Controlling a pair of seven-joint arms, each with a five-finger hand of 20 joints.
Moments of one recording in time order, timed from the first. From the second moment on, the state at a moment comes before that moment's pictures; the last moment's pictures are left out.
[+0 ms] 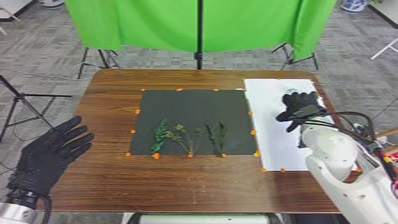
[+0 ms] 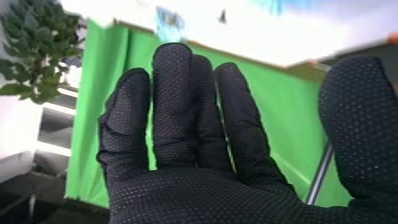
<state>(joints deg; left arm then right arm) 138.2 -68.9 -117.2 -127.9 37.6 -8.3 -2.8 -87.6 -49.4 72.1 -104.9 -152.4 -19.4 21.8</state>
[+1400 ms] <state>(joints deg) 134.2 -59.7 -125.4 -126.5 36.5 -7.9 -4.0 -68.2 -72.2 49.1 -94.8 -155.0 -0.1 1.8</state>
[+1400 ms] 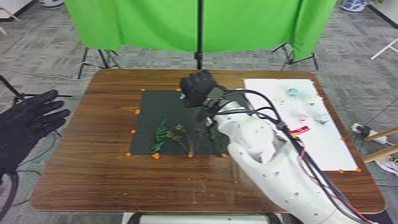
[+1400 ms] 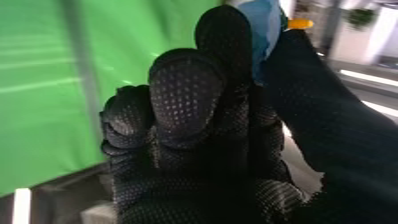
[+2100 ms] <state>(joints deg) 126.7 -56.7 -118.3 -123.6 36.2 -7.4 -6.9 -68.0 -83.4 36.5 -83.0 -165.6 5.6 4.8</state>
